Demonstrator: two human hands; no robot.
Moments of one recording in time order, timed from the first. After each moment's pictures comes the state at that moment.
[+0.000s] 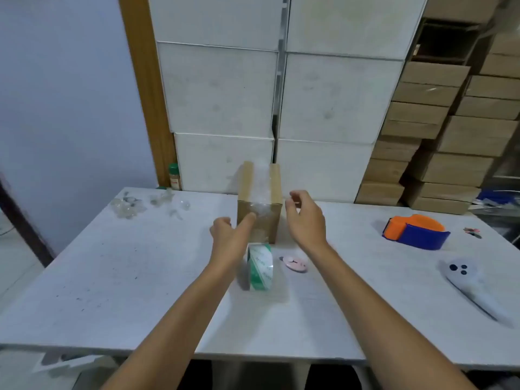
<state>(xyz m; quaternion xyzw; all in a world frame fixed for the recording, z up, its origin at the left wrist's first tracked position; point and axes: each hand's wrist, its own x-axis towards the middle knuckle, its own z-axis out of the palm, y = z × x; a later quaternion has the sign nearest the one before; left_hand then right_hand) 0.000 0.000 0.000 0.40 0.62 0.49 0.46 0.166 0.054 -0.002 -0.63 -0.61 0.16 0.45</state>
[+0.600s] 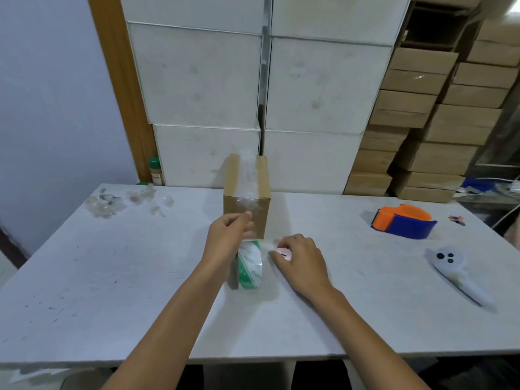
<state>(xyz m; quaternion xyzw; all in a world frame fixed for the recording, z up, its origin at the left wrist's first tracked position) 0.010 0.008 -0.008 0.40 0.55 0.51 0.53 0.192 -0.001 -0.068 -0.66 -0.69 0.11 0.26</state>
